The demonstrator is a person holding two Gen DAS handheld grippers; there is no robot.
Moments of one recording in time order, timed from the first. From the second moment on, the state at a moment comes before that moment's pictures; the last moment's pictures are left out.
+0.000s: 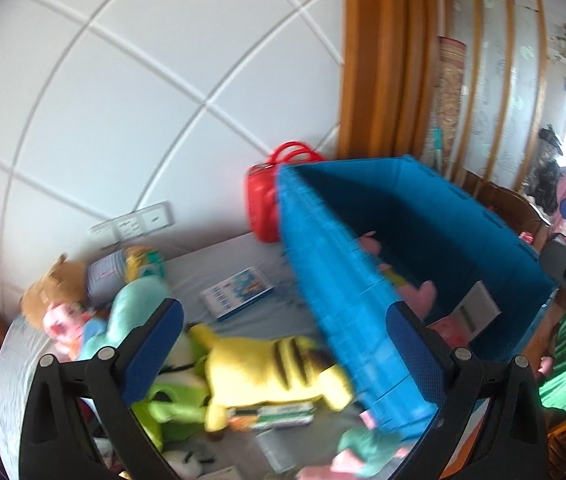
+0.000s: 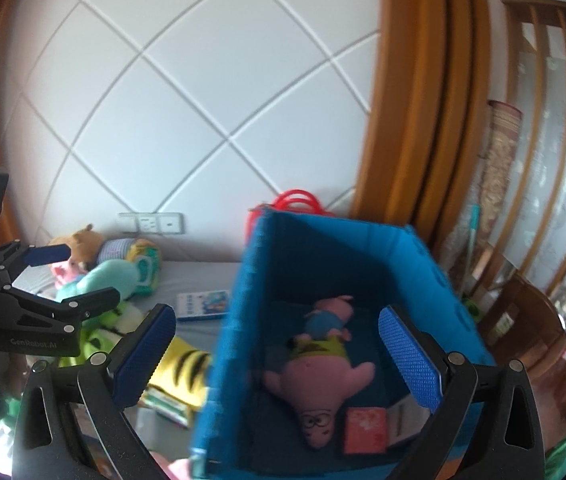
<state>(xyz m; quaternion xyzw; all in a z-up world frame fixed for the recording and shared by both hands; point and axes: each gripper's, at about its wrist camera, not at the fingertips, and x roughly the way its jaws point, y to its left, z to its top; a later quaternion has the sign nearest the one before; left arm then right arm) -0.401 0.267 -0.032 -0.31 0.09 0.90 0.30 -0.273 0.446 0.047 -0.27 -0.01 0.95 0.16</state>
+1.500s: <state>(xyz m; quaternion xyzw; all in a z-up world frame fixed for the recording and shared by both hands) -0.409 -0.124 -0.295 -0.53 0.04 0.84 0.11 -0.363 0.060 -0.308 -0.57 -0.11 0.80 -0.13</state>
